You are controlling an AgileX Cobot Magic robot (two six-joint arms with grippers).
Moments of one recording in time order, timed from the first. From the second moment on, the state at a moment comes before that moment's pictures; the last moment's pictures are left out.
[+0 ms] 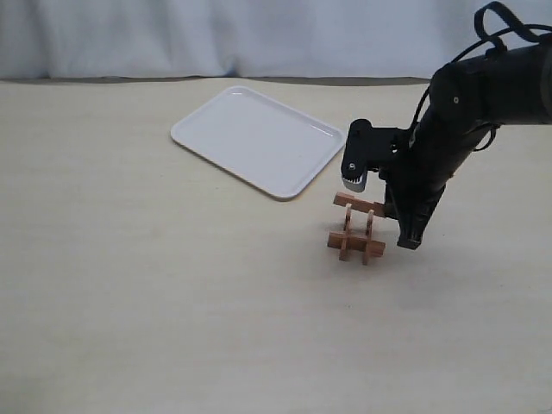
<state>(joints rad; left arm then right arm) 0.02 0.00 0.00 -0.06 0.32 0.16 0.03 1.87 -1.14 -0.06 0.70 -0.92</state>
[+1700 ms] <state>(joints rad) 0.02 0.00 0.00 -0.06 0.32 0.16 0.13 2.09 -1.34 0.74 0.12 -0.93</state>
